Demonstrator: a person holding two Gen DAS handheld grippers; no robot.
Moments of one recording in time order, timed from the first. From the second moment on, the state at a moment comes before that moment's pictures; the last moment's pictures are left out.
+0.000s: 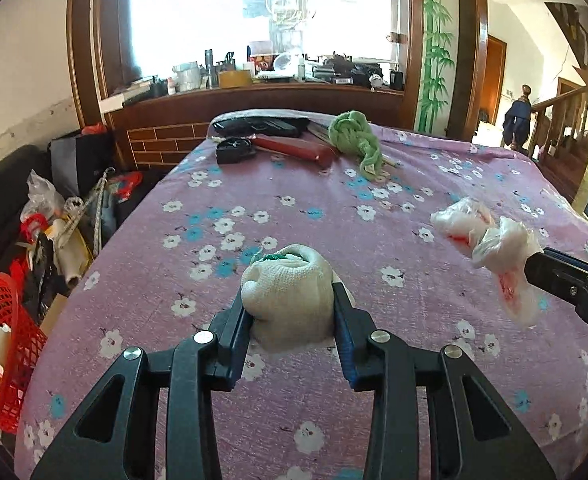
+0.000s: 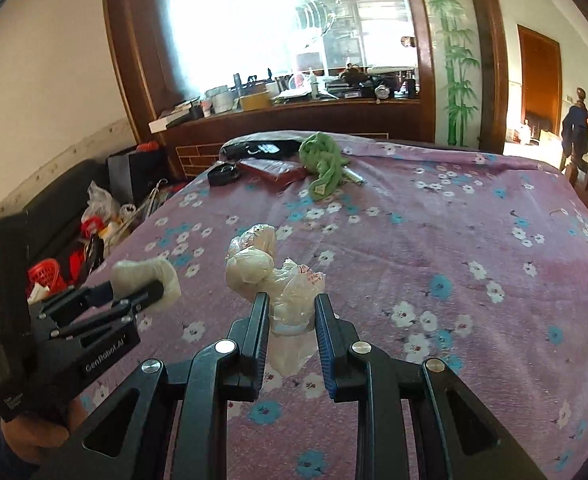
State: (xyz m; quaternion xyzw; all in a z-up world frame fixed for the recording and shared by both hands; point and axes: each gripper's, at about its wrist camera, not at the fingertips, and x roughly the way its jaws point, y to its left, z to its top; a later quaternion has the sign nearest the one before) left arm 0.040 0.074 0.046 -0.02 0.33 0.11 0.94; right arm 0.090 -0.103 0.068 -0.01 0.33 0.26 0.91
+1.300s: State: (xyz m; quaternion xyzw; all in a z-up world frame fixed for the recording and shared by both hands) left arm 0.031 0.066 0.047 0.02 0.30 0.13 0.95; right arm 0.089 -0.102 0.067 -0.01 0.33 0.26 0.91
